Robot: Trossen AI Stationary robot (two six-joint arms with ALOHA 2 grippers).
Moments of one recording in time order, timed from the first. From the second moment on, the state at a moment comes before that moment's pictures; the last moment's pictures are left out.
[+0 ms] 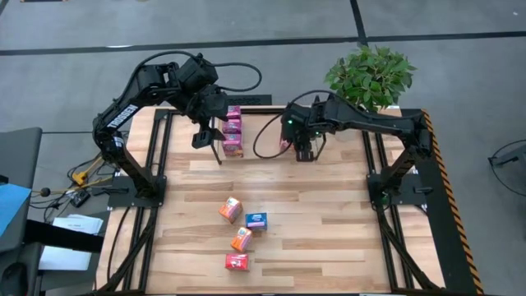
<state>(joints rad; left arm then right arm) 0.36 1.64 2.24 -1.51 0.20 0.31 -0.28 1.66 1.59 -1.09 0.14 -0.35</state>
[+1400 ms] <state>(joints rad) 0.36 1.64 2.24 -1.51 0.20 0.31 -0.37 1.66 1.51 -0.98 0.13 -0.53</state>
